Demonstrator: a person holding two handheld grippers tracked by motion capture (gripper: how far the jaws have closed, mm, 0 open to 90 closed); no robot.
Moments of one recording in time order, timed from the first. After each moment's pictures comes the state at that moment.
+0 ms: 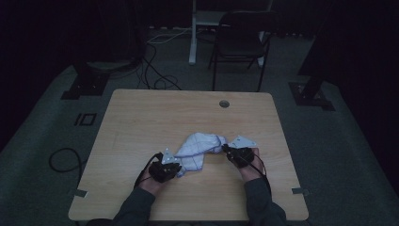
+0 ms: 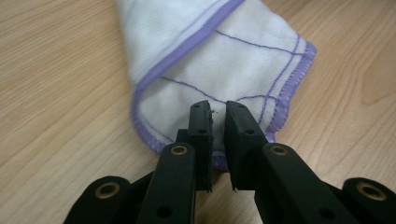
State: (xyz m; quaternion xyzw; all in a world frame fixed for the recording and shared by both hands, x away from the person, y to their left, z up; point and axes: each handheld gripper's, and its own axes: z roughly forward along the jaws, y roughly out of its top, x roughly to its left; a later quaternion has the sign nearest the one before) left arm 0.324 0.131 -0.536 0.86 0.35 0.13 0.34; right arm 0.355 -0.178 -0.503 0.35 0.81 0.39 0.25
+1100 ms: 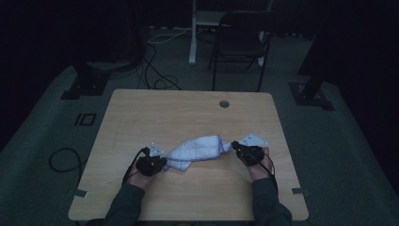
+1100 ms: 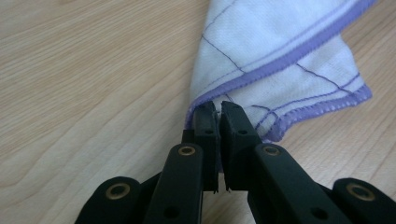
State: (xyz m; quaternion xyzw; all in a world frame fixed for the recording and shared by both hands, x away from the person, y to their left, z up) left arm 0.338 0.168 -0.530 0.85 0.40 0.16 0.31; right arm 0.355 -0.206 -0.495 0.38 0.79 0.39 0.27
